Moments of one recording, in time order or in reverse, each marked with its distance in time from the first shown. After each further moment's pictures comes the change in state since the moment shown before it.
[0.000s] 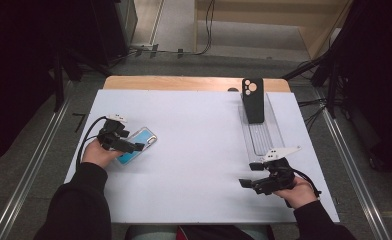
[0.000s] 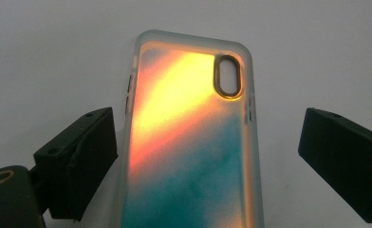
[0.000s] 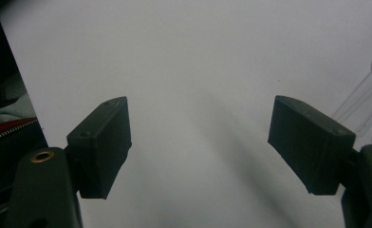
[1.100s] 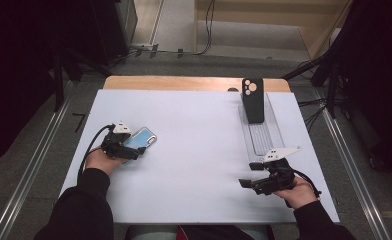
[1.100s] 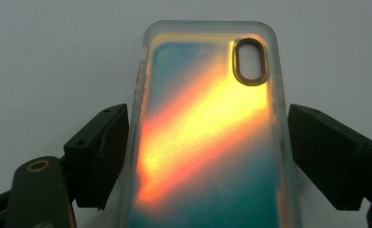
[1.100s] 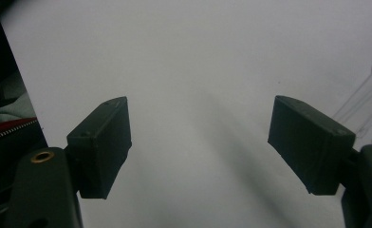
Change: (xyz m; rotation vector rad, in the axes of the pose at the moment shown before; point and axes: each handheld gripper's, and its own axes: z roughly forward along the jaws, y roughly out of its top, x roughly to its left) left arm -0.017 -0.020 0.014 -0.074 0.188 0.090; right arm 0.001 0.000 0.000 -0.010 -0.004 -0.015
